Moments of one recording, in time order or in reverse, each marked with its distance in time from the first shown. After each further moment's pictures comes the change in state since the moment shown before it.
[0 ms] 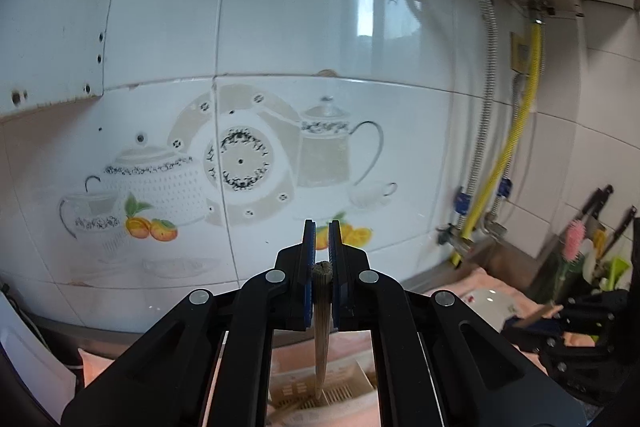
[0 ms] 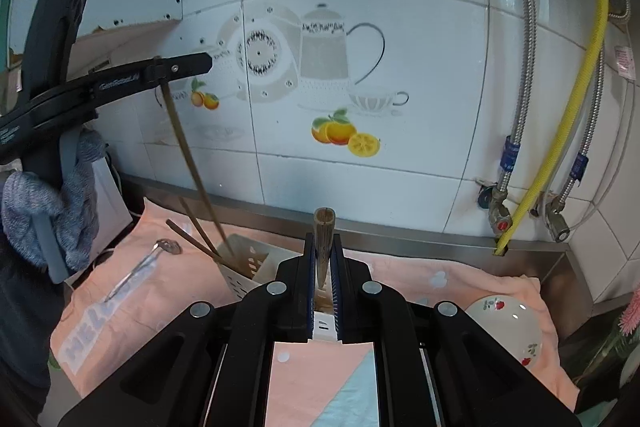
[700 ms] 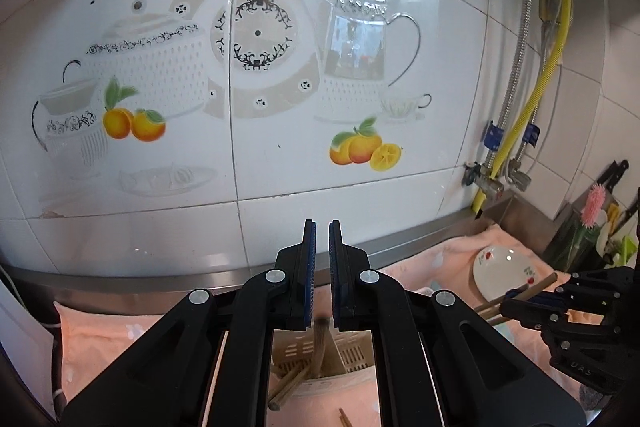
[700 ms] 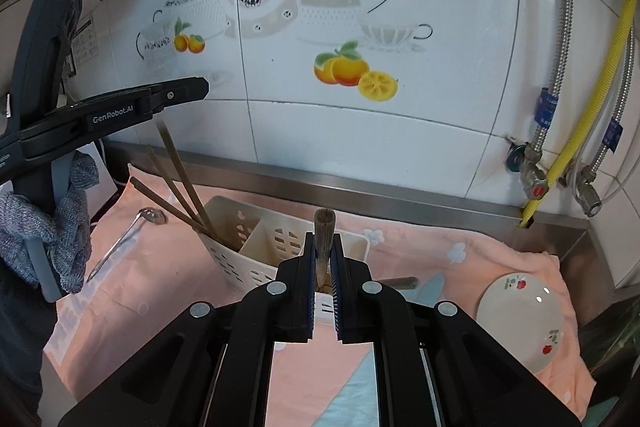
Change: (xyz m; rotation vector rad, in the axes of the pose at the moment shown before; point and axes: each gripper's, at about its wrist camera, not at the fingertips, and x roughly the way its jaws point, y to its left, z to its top) left arm 0.046 0.024 -0.069 -0.045 0.172 -0.001; right arm 0.065 0.007 -0.026 -0.004 0.120 -0.005
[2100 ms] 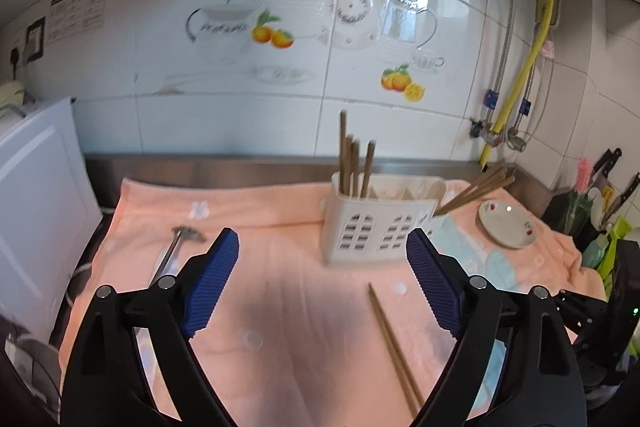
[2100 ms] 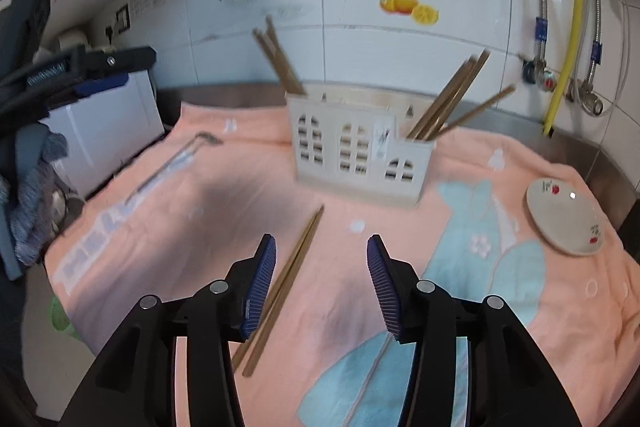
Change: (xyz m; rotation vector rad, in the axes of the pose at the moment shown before) left arm -0.155 0.039 -0.156 -0.124 -0.015 0.118; right arm -0.041 0.090 -0.174 -0.005 -0.021 0.056
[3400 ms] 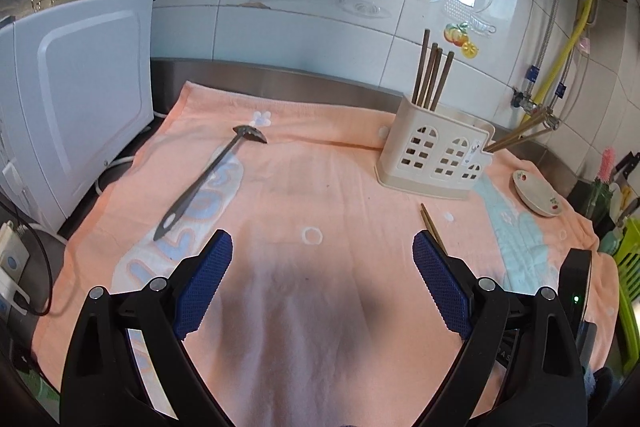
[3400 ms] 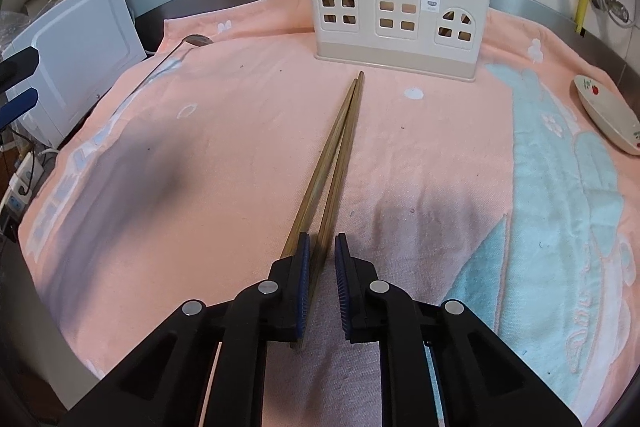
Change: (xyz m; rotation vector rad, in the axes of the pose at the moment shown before) left arm -0.026 0.056 -0.100 -0.141 0.093 0.095; right arm 0.088 0.044 -0.074 0.081 0.228 -0.014
